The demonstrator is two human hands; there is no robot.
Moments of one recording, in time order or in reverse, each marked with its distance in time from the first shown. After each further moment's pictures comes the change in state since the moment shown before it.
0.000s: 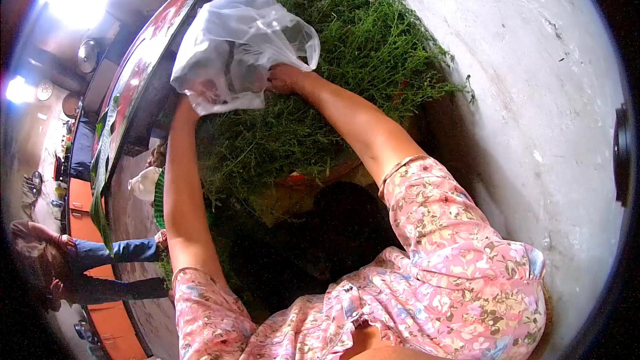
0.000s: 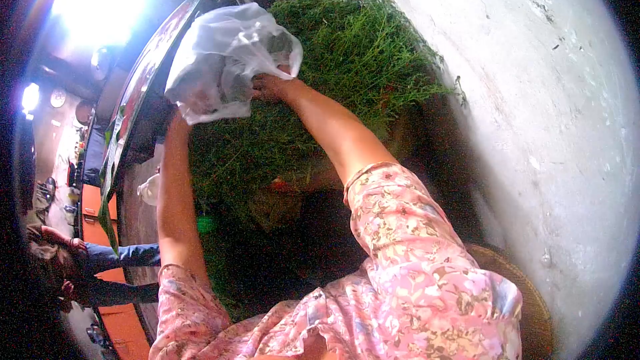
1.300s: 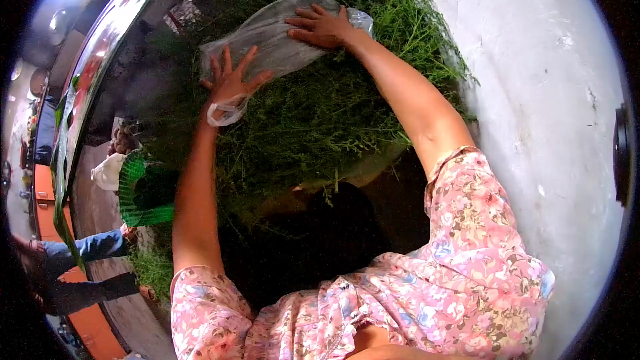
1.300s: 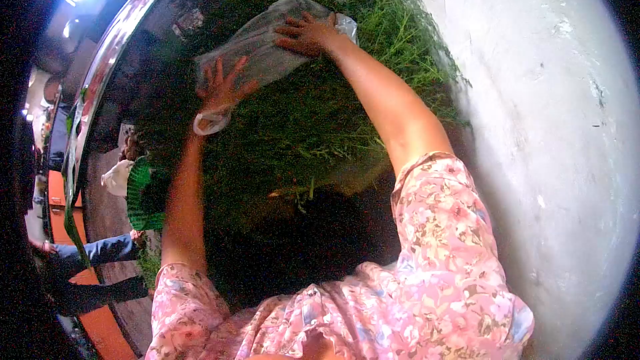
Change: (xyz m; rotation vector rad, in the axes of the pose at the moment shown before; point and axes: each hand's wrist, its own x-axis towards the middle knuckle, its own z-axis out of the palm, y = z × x) left_hand 0.043 0.188 0.027 -0.401 -0.332 -0.615; right_hand -0.014 0.068 -0.085 -0.410 -0.242 0.226
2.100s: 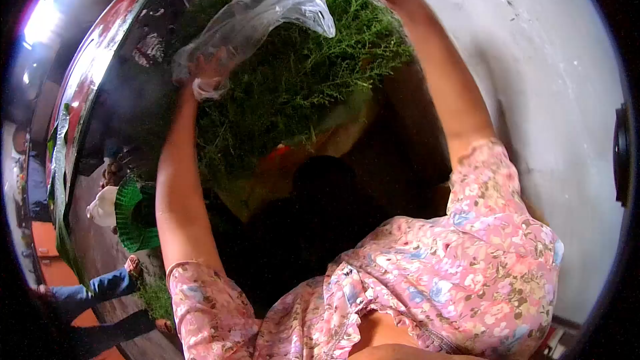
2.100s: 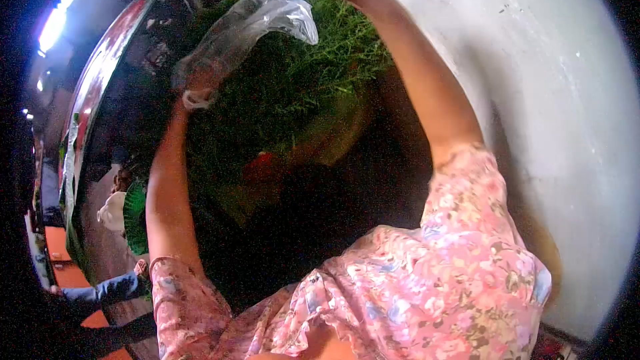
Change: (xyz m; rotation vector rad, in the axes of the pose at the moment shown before) left_hand 0.045 -0.040 0.008 0.862 -0.019 0.518; right_hand -0.248 -0.022 -0.210 0.884 0.755 -0.102
